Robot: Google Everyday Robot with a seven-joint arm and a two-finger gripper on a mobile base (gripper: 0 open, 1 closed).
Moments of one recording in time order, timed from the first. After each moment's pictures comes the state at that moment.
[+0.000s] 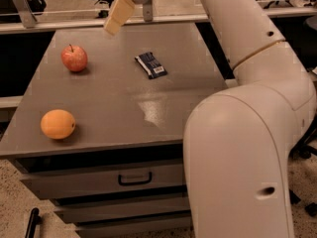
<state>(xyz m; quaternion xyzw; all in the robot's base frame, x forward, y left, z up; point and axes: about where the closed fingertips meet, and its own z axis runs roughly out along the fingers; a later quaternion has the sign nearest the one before) 0.730 0.111 1.004 -0.65 0.64 0.15 0.38</state>
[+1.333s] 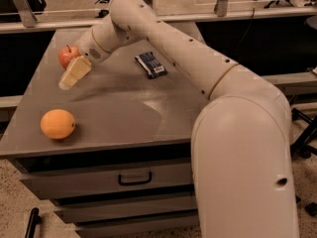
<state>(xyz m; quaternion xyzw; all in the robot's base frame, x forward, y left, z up) 0.689 0.258 0.869 -0.65 0.61 0.28 0.37</state>
